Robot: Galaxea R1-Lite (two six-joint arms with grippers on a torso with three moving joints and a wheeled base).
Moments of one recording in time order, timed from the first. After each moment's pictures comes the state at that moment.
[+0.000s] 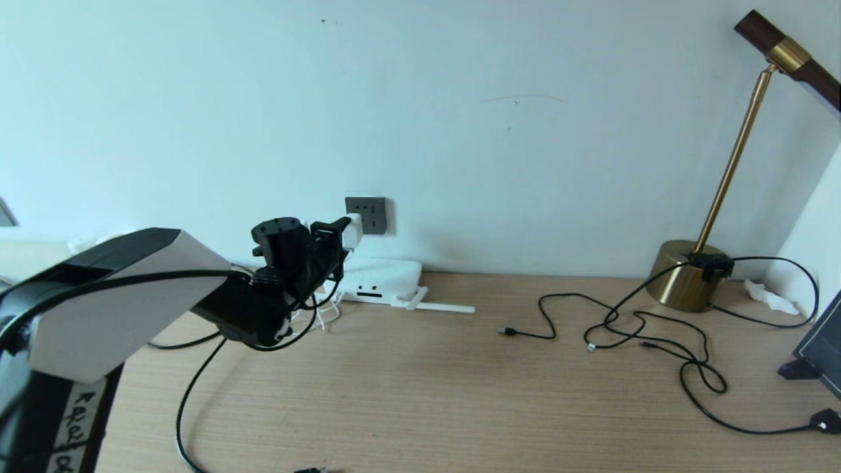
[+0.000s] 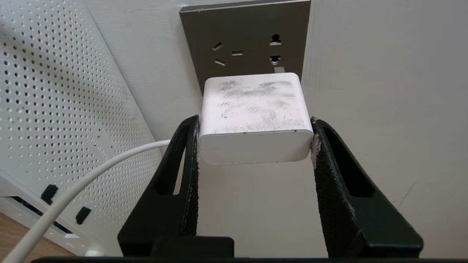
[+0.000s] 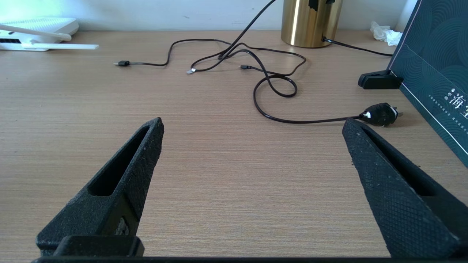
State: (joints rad) left arm -0.25 2.34 -1.27 -1.09 0.02 -1.40; right arm 0.01 0.00 -0.03 0.06 -0.03 0.04
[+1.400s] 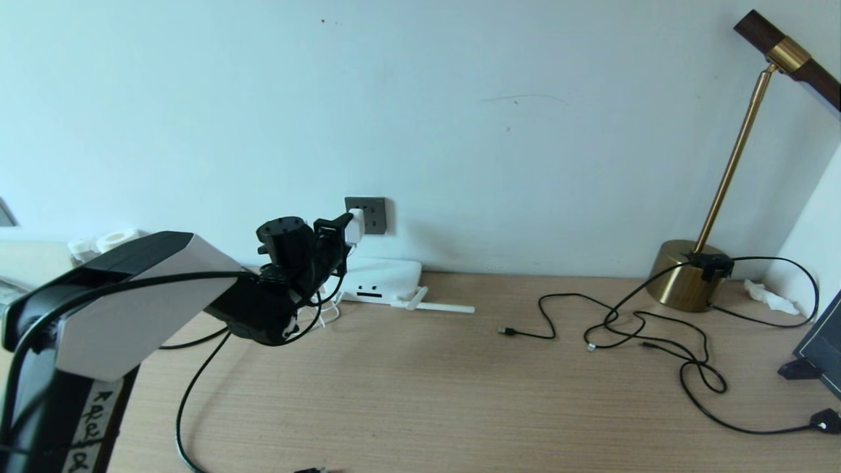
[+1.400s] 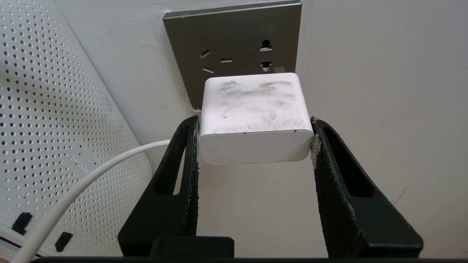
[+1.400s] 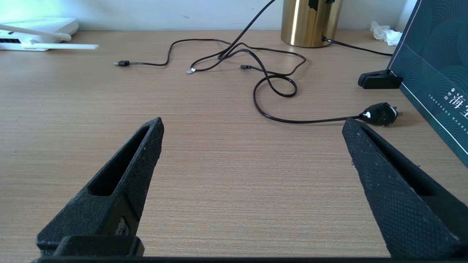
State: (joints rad) left arm -0.25 2.39 -1.33 -1.11 0.02 -1.40; right arm 0.01 0.00 -0.03 0.06 -0.03 0.04
